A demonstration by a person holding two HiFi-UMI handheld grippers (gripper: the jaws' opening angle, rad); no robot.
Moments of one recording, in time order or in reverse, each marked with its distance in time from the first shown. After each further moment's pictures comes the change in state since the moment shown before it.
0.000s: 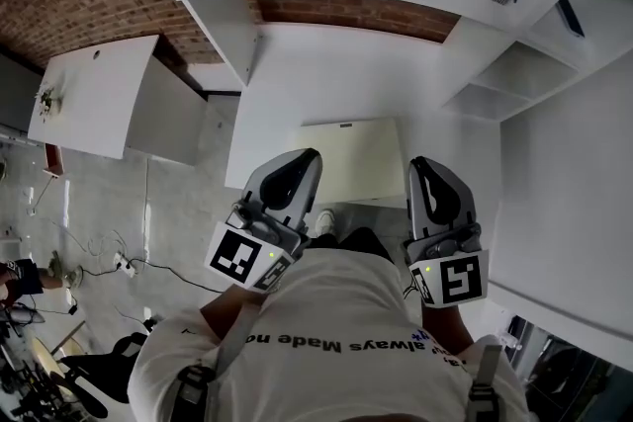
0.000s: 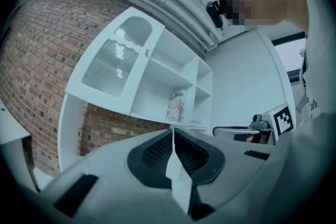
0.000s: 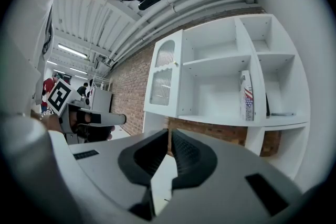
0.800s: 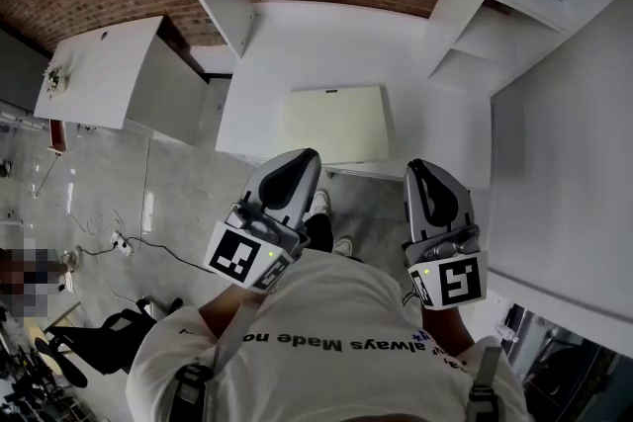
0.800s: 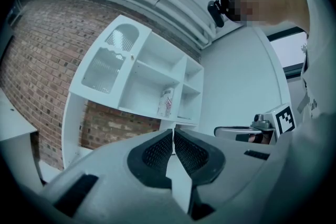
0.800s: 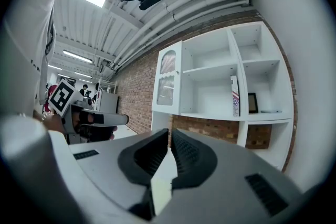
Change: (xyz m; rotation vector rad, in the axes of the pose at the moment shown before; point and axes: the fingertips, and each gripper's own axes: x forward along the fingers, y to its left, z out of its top) left arm 0.015 -0.038 -0.021 0.003 0.026 0.089; right arm -0.026 -0.030 -0.019 0.028 0.006 0.092
